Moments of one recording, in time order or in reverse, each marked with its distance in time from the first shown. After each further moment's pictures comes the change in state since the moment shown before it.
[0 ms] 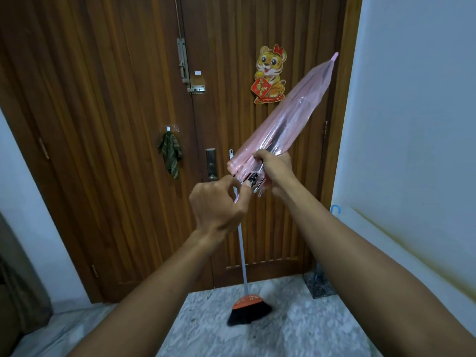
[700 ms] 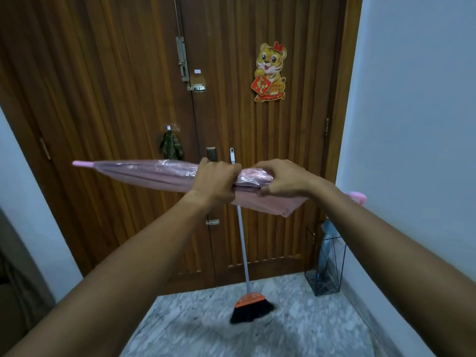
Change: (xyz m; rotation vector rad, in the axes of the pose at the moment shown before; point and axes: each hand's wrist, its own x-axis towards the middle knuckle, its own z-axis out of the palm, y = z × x) left_hand 0.061 -0.023 0.011 0.545 -0.501 0.380; right_hand -0.007 -0.020 -0.048 -1.276 -0.613 -0.432
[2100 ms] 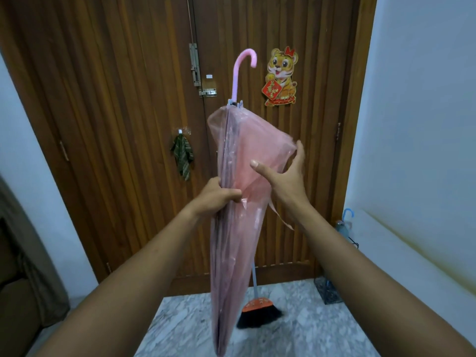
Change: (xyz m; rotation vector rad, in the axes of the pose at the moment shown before) left_hand -0.027 -0.016 0.016 -1.368 -0.139 -0.465; right_hand 0.000 -0.036 0.046 0.959 0.679 0.208
